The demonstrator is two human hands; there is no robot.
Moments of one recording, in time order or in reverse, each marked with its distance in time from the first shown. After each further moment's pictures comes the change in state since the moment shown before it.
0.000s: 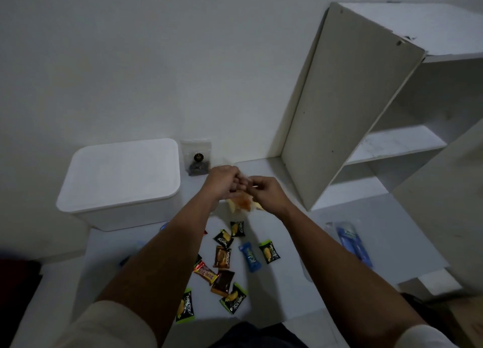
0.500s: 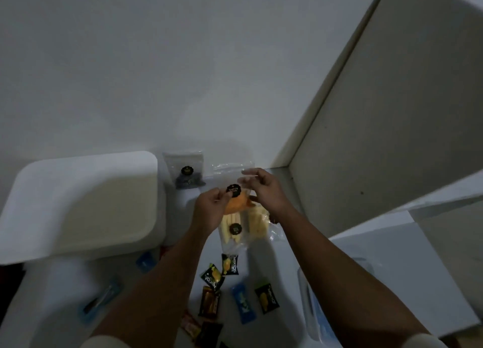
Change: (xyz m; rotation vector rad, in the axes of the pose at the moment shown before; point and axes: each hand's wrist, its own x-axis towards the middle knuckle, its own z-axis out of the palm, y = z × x) left_hand 0.152 -0.055 -0.011 0.327 0.283 0.157; right_hand 0.160 0.043 -0.029 0.241 0.074 0.232
